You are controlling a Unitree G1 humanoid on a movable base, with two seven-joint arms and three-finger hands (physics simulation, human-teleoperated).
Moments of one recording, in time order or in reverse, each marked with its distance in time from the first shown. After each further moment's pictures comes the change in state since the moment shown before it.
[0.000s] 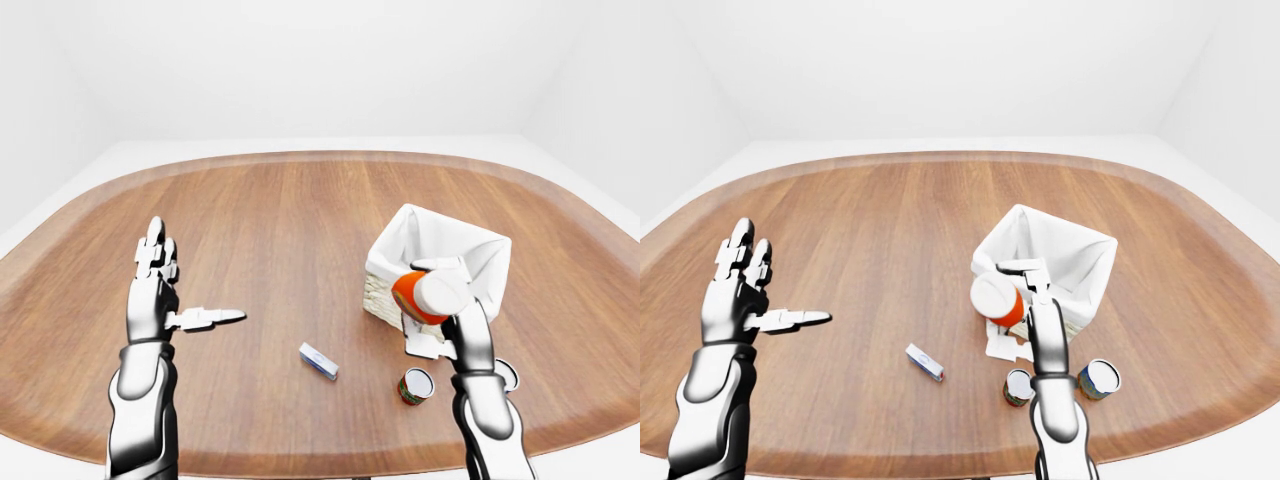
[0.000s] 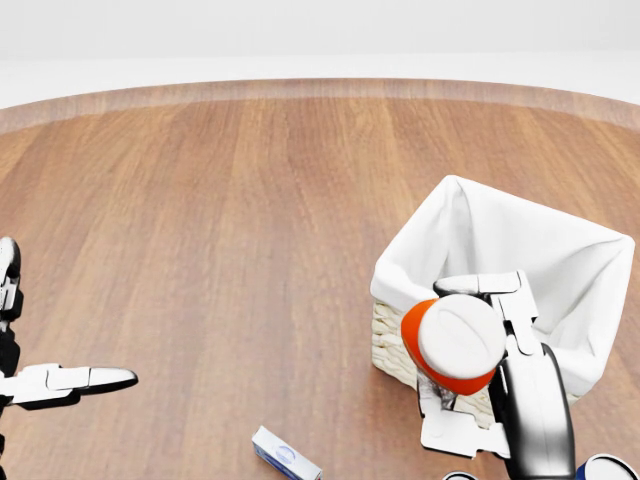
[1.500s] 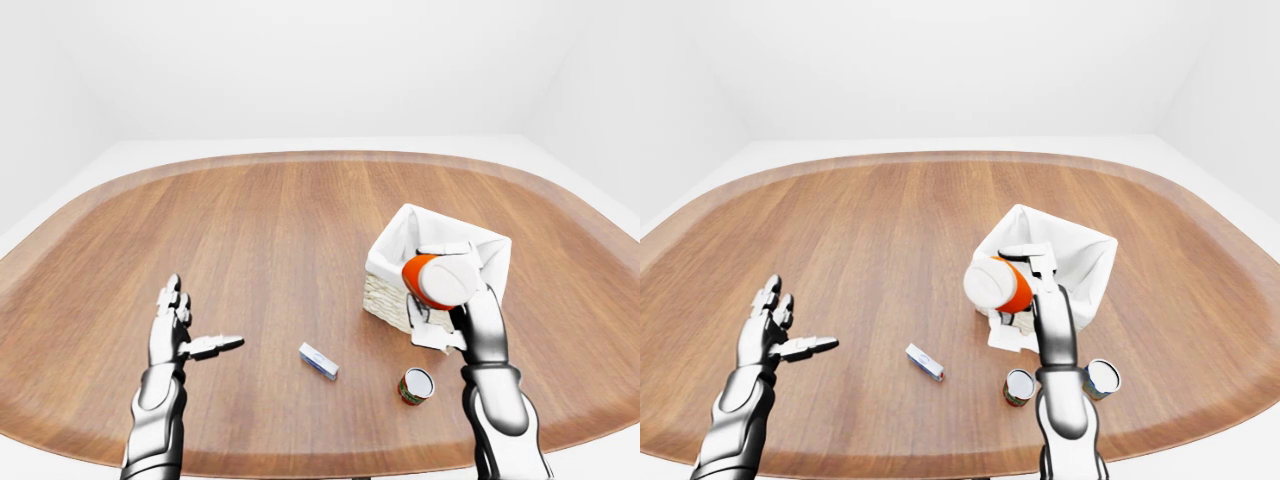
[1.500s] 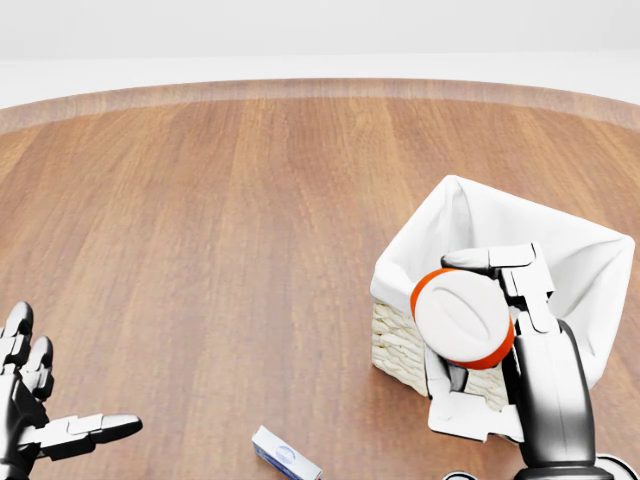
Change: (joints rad) left arm -0.008 0.055 -0.012 0.545 -0.103 -0.153 0.026; right arm -0.035 -0.003 -0.004 -0.138 -0.049 0.128 0.025
